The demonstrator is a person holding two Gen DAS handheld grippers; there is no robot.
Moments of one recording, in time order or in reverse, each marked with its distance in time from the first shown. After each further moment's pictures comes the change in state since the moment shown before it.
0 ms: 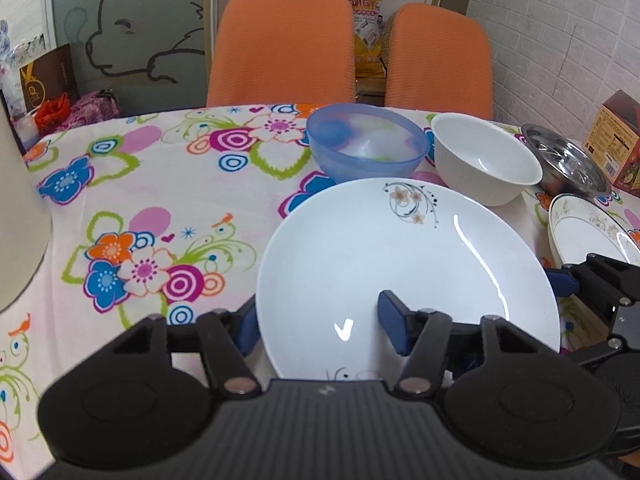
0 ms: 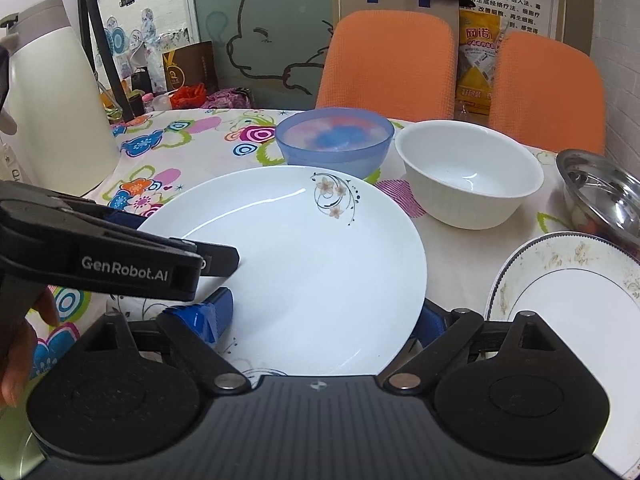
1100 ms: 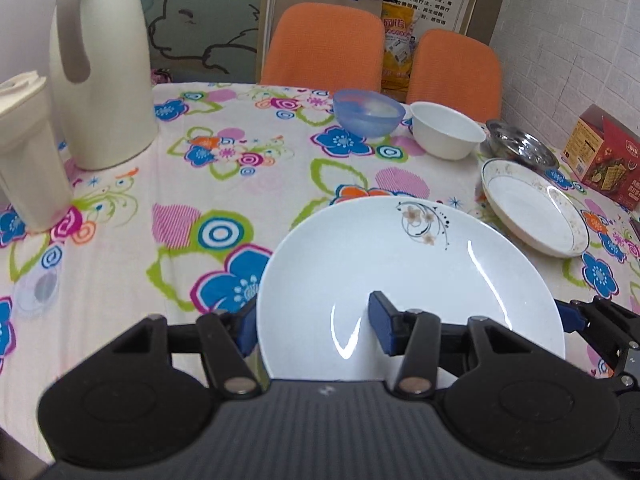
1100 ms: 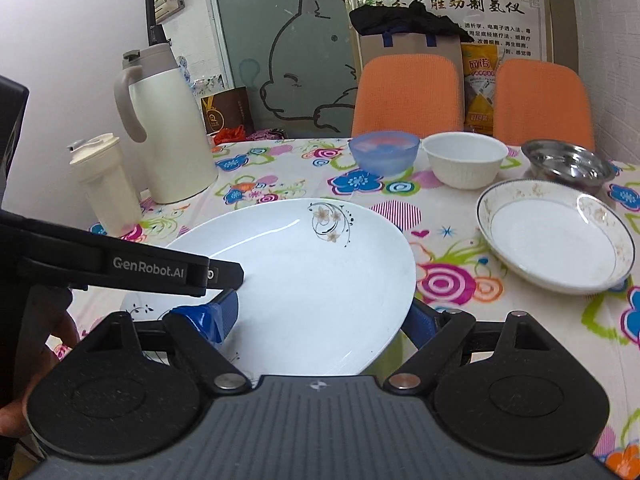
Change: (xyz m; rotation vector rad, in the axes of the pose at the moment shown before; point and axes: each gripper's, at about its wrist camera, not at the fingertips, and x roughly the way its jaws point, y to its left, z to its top) left arm -0.142 -0.028 -0.116 -0.132 -0.039 0.069; right arm -0.131 0.050 -0.083 0.063 -0.134 0.082
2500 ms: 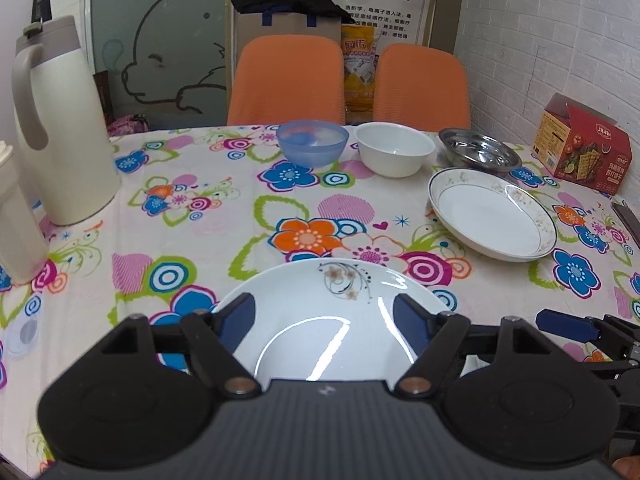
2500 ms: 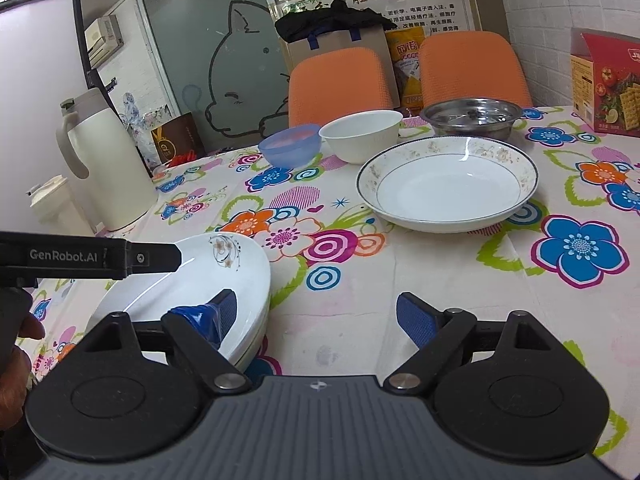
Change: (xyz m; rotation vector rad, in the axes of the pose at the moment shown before) left arm -0.007 -0.060 0.009 0.115 -0.090 -0.012; right arm -0.035 -0.077 -0.032 0.178 -0.041 -0.081
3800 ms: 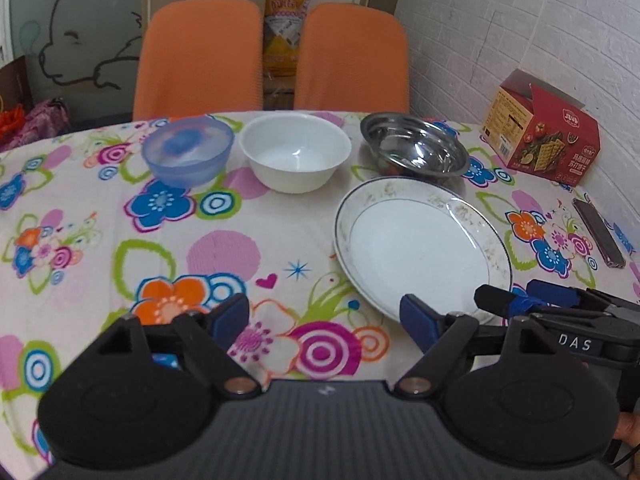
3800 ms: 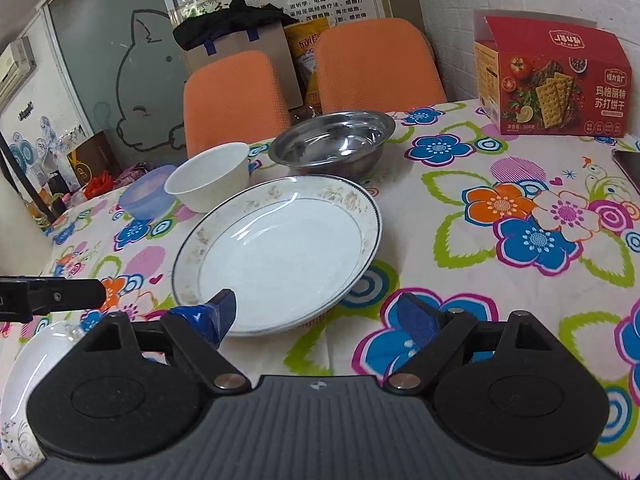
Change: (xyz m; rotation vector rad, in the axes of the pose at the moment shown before) left arm 0.101 -0.068 0.083 0.044 0.166 -0.213; right arm 0.031 -0.111 0.067 0.111 0.052 -0.210
